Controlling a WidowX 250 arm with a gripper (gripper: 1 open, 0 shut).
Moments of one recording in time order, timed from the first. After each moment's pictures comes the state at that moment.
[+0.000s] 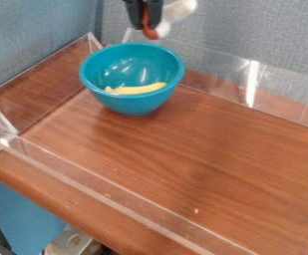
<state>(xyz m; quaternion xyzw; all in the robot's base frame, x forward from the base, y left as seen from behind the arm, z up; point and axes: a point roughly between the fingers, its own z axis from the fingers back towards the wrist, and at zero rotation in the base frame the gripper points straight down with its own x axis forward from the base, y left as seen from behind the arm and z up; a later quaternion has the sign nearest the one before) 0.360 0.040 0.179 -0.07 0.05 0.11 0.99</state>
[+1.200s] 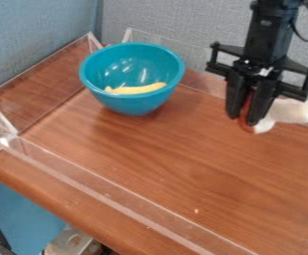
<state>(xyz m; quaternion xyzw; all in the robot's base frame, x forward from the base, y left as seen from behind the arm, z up) 0.286 -0.087 0.137 -0.02 0.08 -0.05 1.00</state>
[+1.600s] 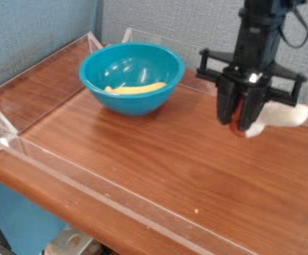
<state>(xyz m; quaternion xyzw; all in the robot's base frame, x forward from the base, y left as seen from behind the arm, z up) 0.287 -0.084 0.119 -0.01 0.08 -0.01 1.00</state>
